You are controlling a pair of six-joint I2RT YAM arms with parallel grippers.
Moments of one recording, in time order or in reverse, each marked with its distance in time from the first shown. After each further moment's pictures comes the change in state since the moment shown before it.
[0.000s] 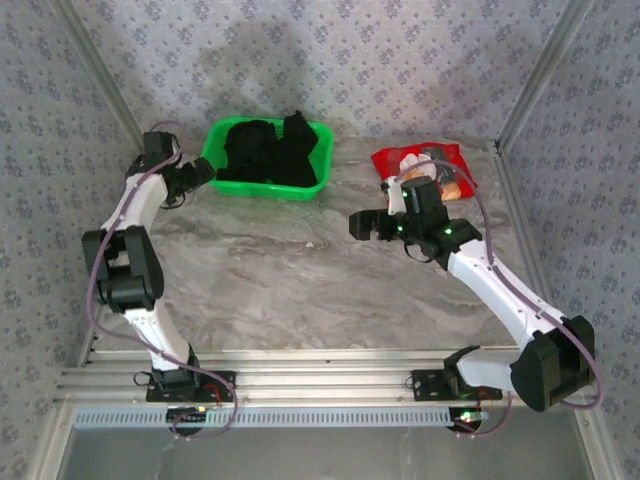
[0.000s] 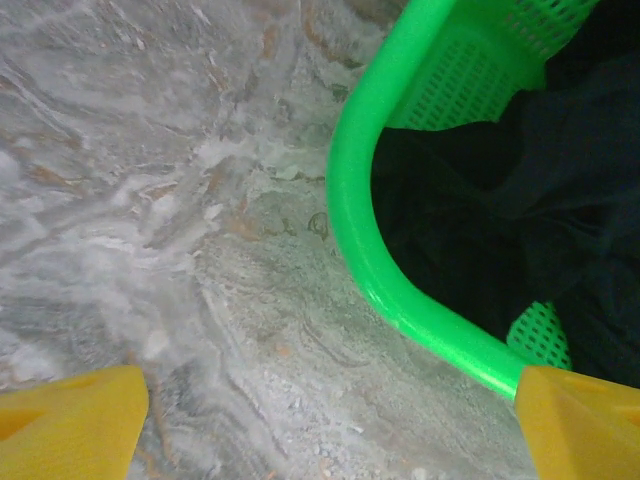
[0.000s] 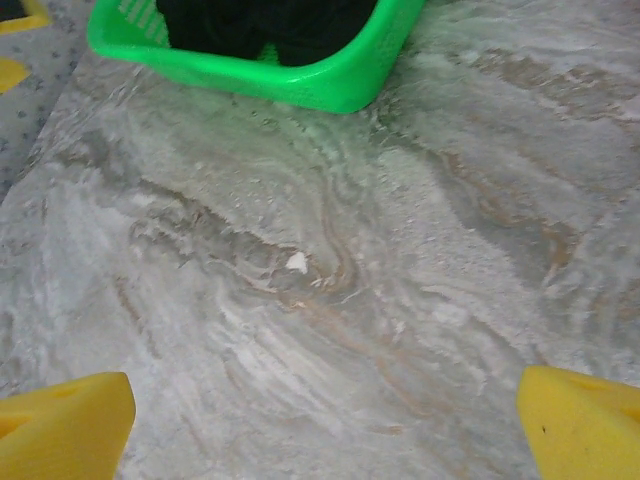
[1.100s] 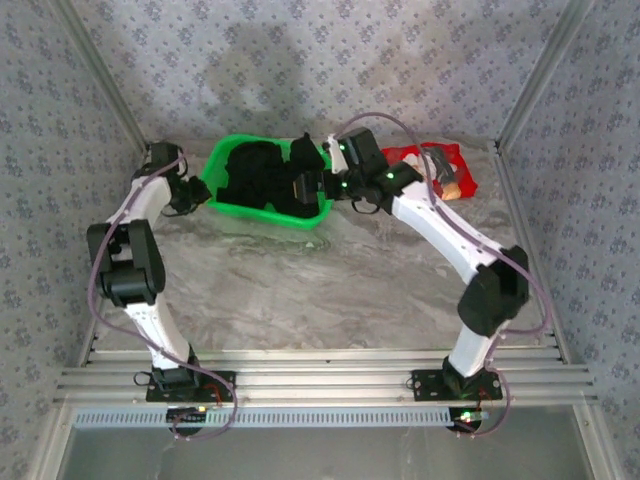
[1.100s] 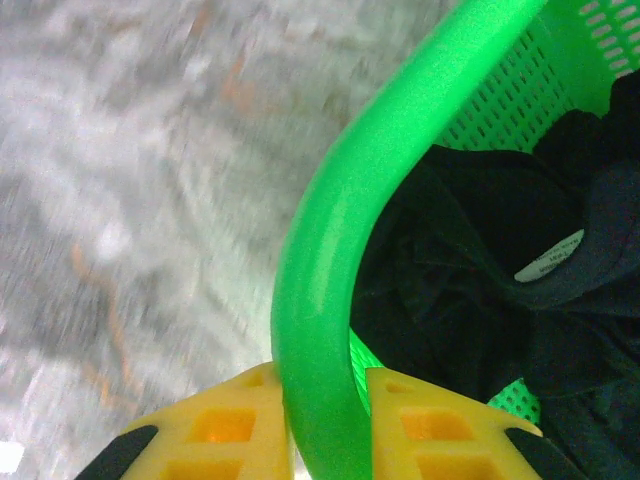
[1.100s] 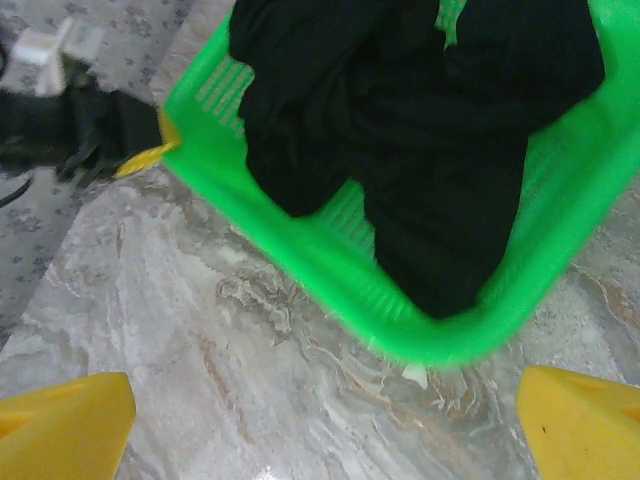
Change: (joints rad) left arm -0.001 -0.008 -0.089 -0.076 0.089 -0.069; right arm 0.155 0.520 0.673 -0.179 0.032 0.032
